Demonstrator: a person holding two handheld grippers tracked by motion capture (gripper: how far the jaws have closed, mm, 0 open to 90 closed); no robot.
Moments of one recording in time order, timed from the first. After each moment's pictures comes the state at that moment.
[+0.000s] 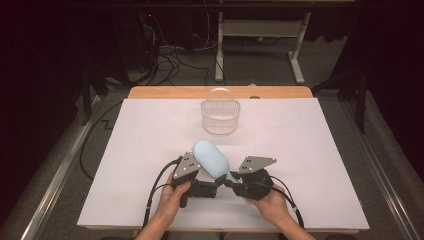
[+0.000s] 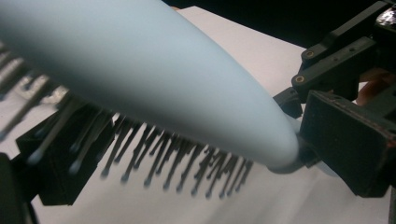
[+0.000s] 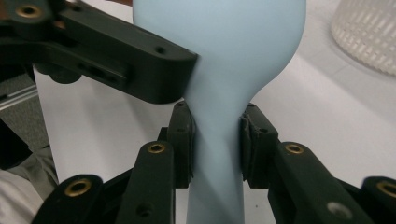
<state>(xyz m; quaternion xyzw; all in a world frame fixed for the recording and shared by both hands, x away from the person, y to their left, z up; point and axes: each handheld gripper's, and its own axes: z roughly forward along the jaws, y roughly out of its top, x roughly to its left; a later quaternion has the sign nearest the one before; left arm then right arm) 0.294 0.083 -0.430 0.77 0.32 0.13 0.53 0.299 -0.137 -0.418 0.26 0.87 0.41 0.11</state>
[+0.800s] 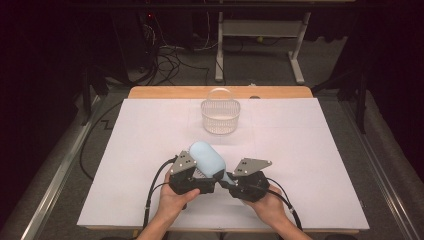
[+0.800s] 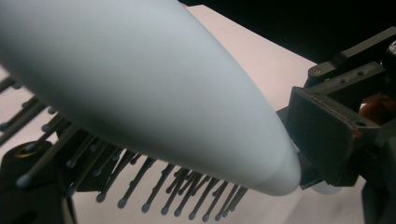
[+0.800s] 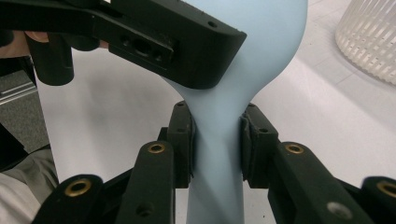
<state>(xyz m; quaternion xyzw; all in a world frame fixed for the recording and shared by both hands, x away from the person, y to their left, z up) 0.294 0.087 -0.424 0.75 0.36 0.11 0.54 0.293 -0.127 -0.417 0.25 0.87 0.41 0.13</state>
